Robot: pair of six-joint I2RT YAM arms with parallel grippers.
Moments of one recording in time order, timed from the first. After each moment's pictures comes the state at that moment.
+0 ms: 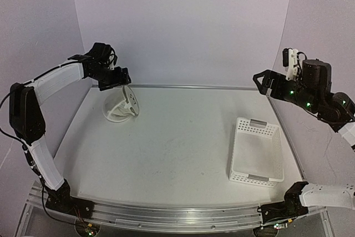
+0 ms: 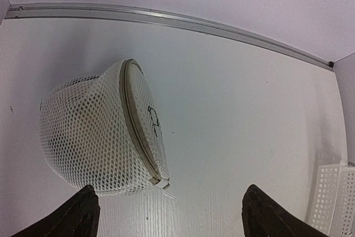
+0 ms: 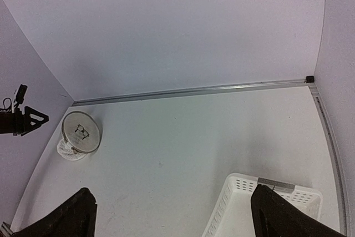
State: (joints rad) left arm -0.35 1.73 1.62 -0.65 0.05 -0.42; right arm 0.58 0.91 1.12 -0.52 0.23 0.40
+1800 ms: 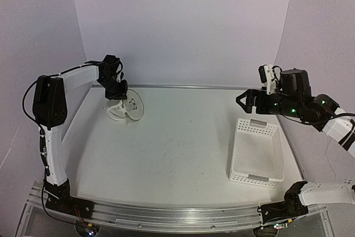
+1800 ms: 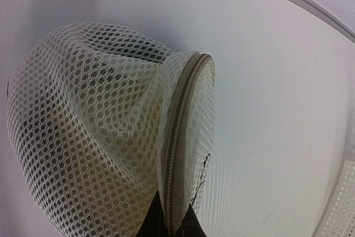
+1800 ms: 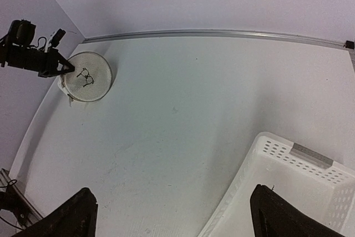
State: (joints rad) left arm -0.29 2.09 1.83 -0.77 0.16 -0.38; right arm 0.58 1.00 1.02 -0.53 0.03 0.37
